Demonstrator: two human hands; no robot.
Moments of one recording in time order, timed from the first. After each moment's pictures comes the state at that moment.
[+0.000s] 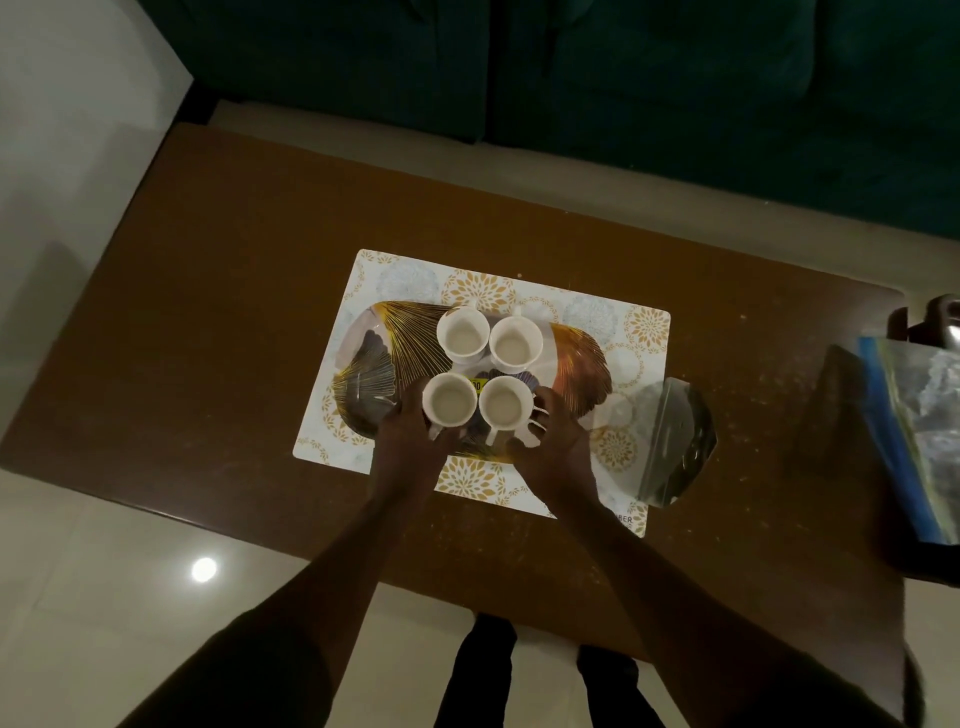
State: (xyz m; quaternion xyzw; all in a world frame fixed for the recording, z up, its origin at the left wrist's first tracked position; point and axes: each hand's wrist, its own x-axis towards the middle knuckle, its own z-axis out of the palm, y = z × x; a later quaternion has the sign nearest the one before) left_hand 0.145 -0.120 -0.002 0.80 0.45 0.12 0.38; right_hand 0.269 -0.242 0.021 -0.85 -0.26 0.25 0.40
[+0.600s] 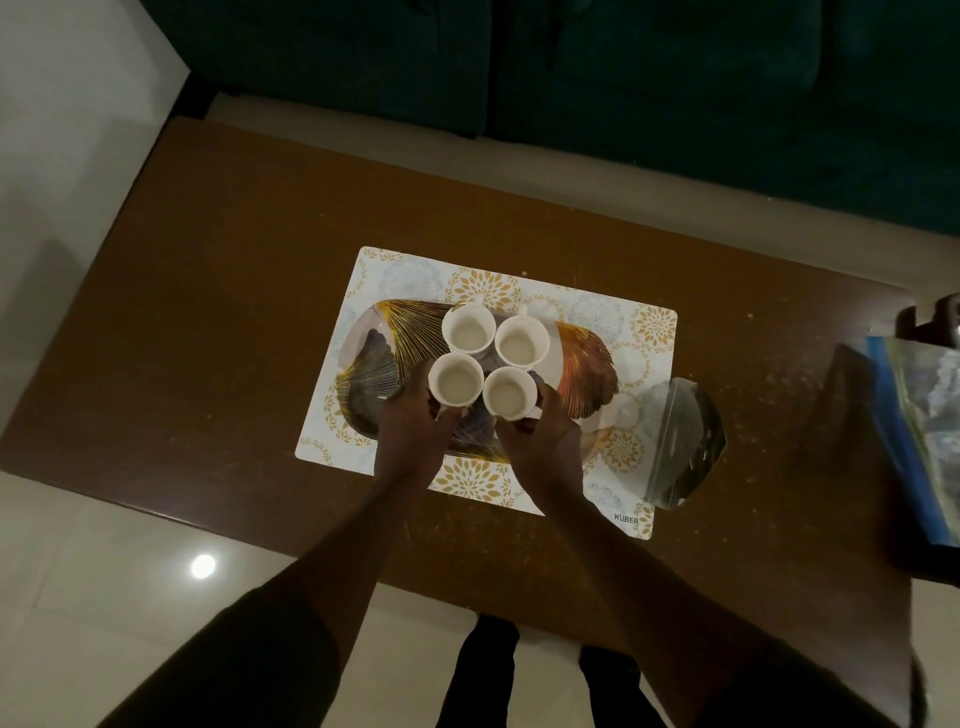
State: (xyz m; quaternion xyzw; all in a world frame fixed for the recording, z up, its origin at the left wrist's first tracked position) left_hand 0.157 -0.108 0.004 0.79 0.44 0.15 0.41; right_hand 0.258 -0.223 0.025 -0.85 -0.23 0.22 0.42
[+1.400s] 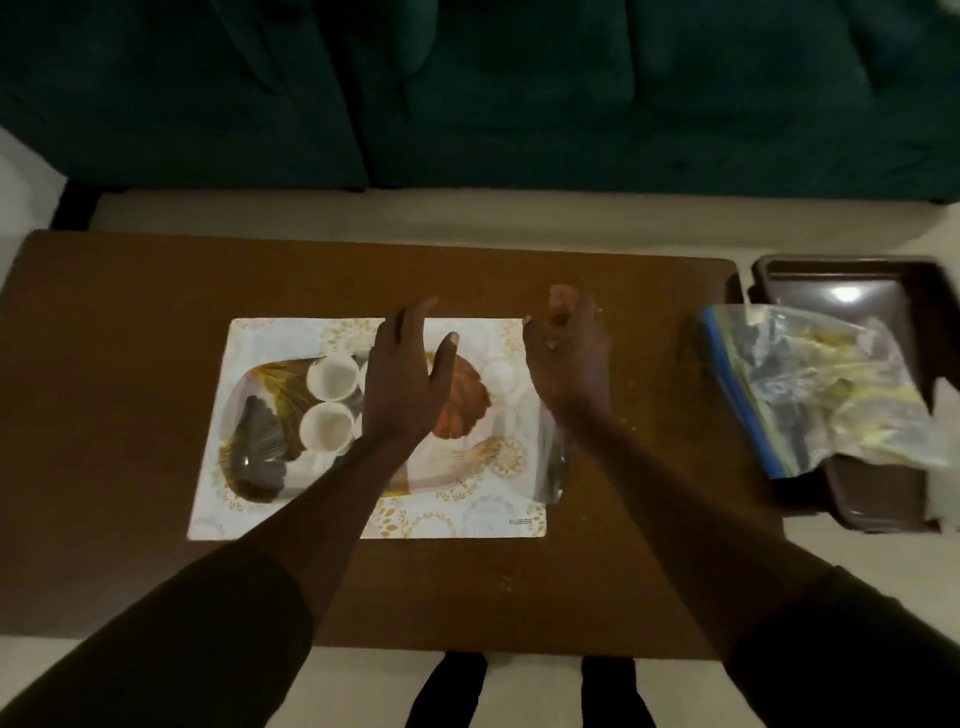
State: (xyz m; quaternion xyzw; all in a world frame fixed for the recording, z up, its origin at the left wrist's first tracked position) left_hand 0.299 -0.148 0.075 0.89 0.30 0.18 0.29; right_hand 0.410 -0.276 0.096 -0.87 -0.15 0.10 0.46
